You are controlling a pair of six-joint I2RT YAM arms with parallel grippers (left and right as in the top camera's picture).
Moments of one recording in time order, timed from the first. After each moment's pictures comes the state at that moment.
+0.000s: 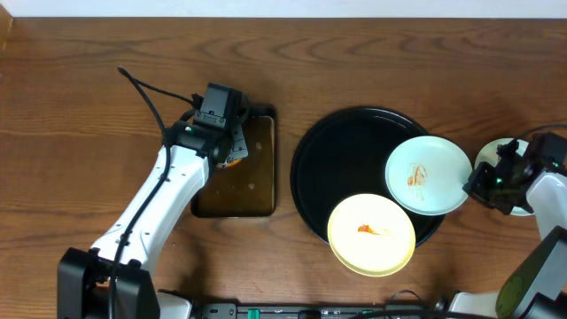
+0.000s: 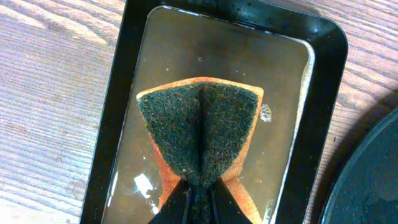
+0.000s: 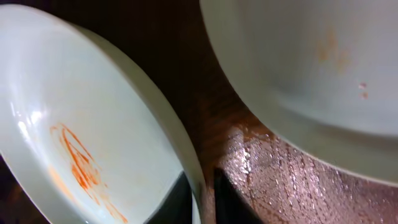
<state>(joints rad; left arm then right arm) -0.30 1.53 1.12 -0.76 -0.14 -0.51 -0.49 1.58 0.89 -0.69 -0.29 0.10</state>
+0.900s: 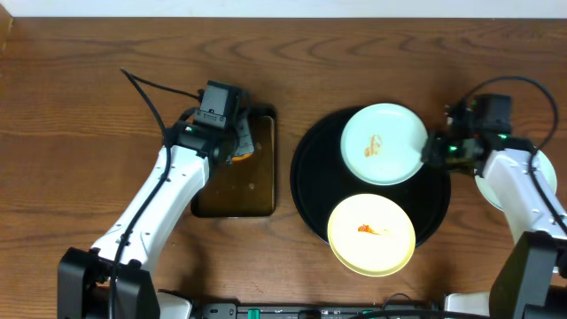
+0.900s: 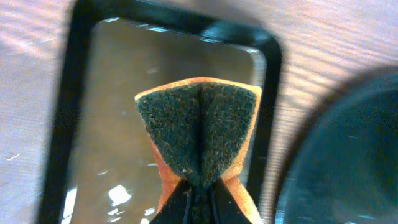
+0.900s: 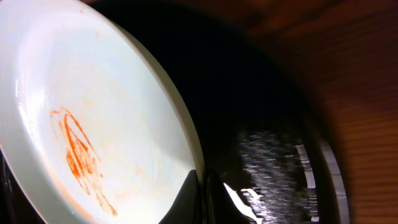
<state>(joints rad) -0.30 1.53 1.12 -0.67 -0.01 -0.49 -0.11 1.59 0.99 -0.61 -0.29 0.20</state>
